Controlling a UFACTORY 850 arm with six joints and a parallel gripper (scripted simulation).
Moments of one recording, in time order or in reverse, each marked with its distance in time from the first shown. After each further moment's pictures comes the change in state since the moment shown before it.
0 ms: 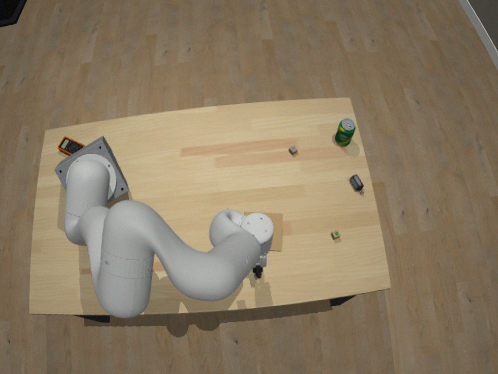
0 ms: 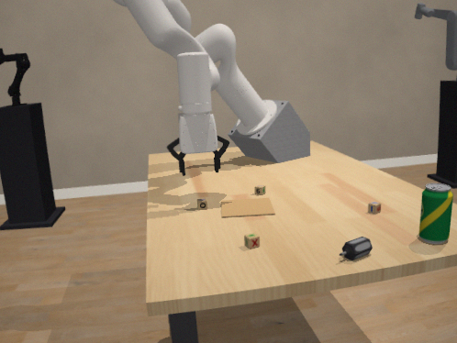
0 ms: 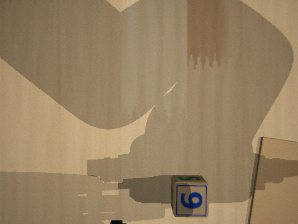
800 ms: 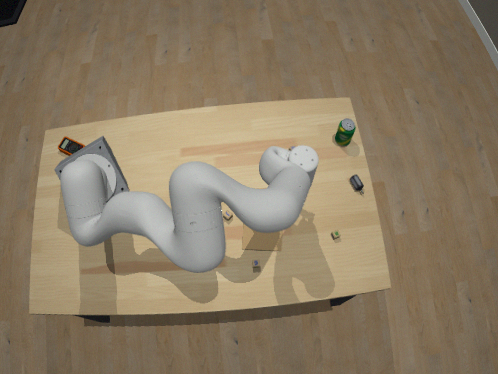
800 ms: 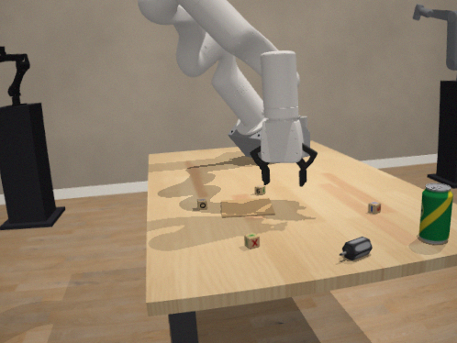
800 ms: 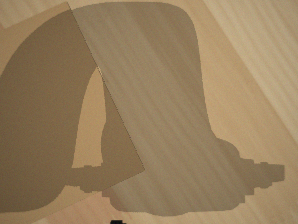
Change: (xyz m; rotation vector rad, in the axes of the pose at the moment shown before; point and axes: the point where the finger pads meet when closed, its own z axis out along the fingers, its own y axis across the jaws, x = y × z) arm -0.151 0.193 0.012 -0.019 -0.005 0.581
